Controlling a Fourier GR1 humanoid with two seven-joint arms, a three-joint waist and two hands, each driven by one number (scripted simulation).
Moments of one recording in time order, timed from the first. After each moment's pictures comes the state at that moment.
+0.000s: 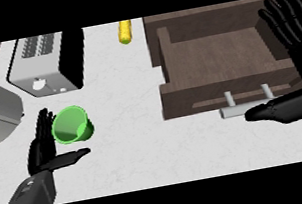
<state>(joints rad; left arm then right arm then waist) -0.50 0.26 0.34 -0.15 0.03 -0.19 -0.98 -0.29 -0.18 -0.10 -1.87 -0.12 0.17 0.13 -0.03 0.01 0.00</state>
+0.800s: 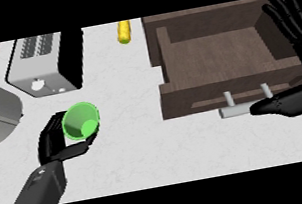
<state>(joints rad) -0.53 0.21 0.34 -0.20 0.02 -0.16 -1.04 -0.32 -0.21 -0.12 -1.85 -0.13 0.19 0.15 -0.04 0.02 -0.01</state>
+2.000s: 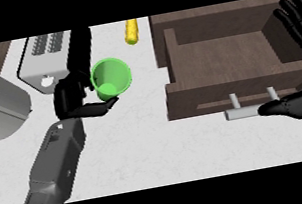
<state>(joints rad) -0.69 0.08 0.29 -0.49 0.05 -0.13 -0.99 -0.26 -0.22 -0.16 -1.85 -0.13 0.19 0.12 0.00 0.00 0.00</state>
